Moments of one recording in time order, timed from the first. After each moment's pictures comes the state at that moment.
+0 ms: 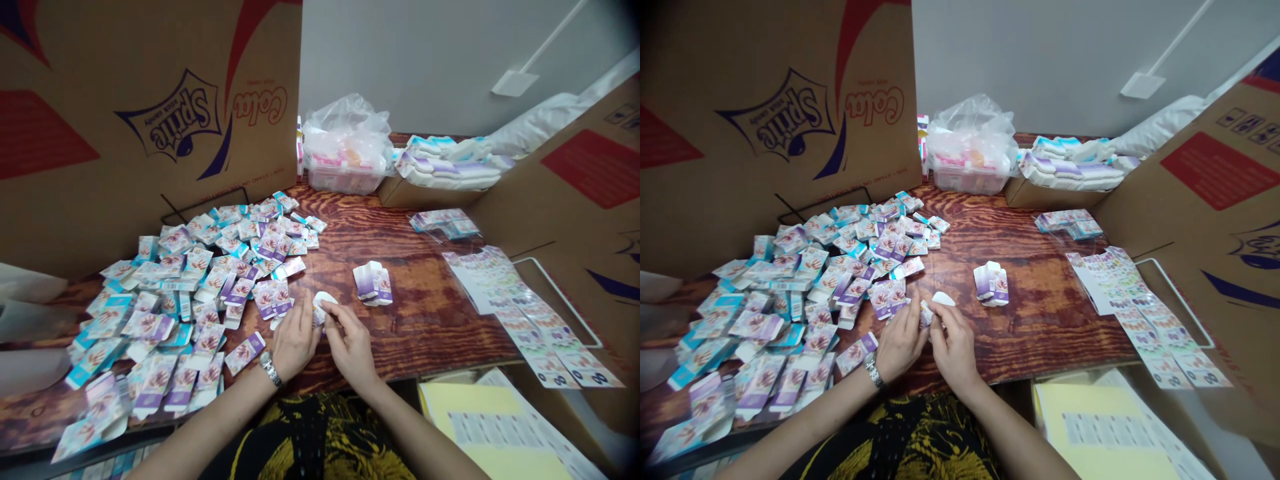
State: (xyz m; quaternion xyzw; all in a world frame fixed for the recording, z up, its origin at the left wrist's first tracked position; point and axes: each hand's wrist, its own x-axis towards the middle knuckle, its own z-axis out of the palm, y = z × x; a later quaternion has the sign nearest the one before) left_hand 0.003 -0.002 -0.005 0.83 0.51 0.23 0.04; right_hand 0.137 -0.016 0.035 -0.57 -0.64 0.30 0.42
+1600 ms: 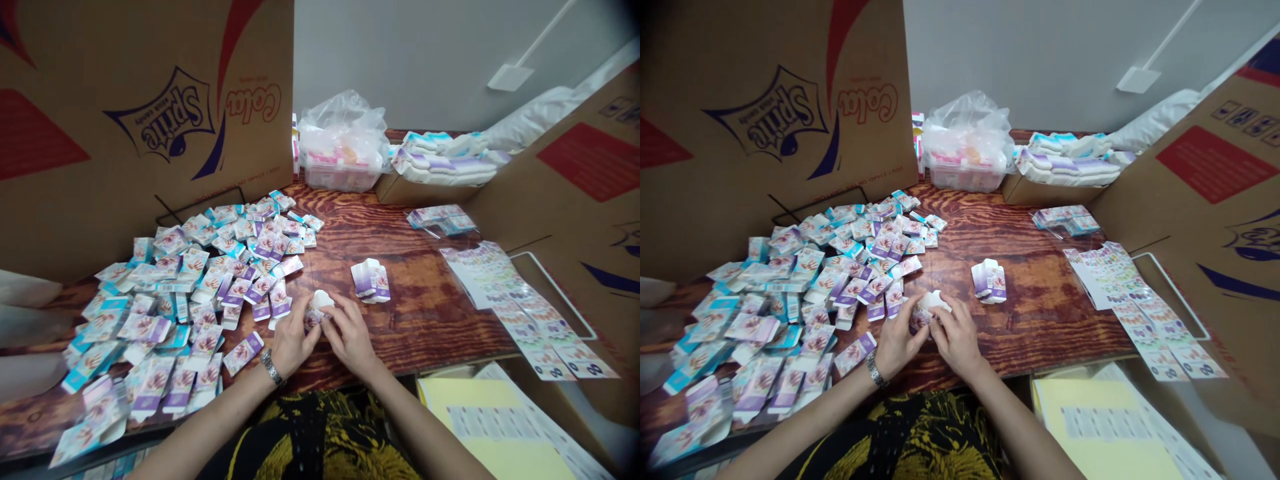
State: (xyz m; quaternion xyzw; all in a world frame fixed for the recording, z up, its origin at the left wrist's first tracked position) left_hand 0.002 0.001 -0.001 0.75 0.51 0.35 0.23; right_hand 0.161 -0.008 0.016 -0.53 -0.72 0.22 0.39
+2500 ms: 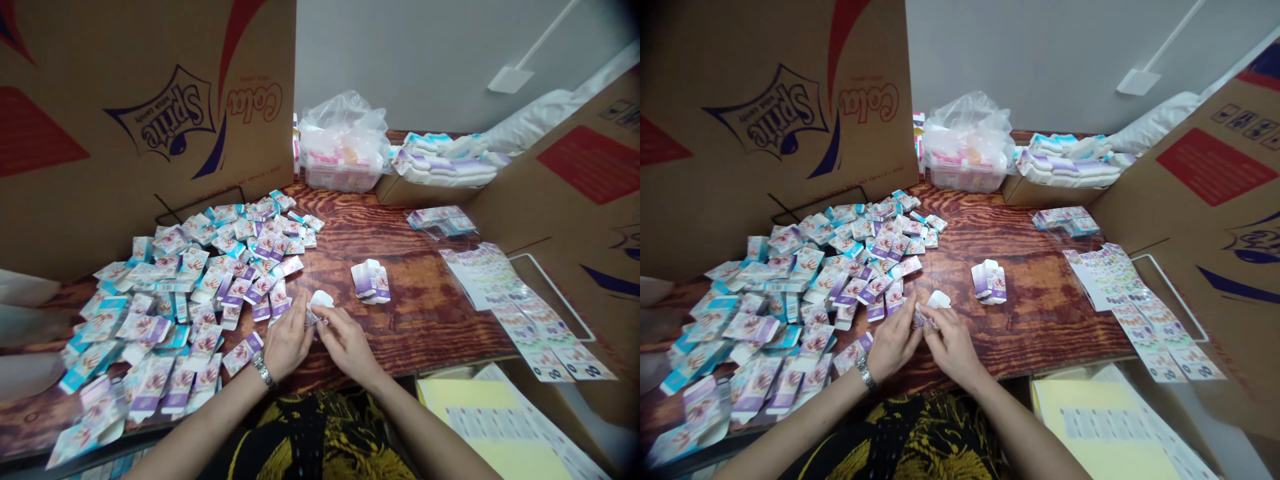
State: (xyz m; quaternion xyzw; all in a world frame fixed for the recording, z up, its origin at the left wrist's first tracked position) left_hand -0.011 0.001 -0.004 0.83 0.48 0.26 0.08; right_hand 0.152 -0.009 0.029 -0.52 -0.70 0.35 0.34
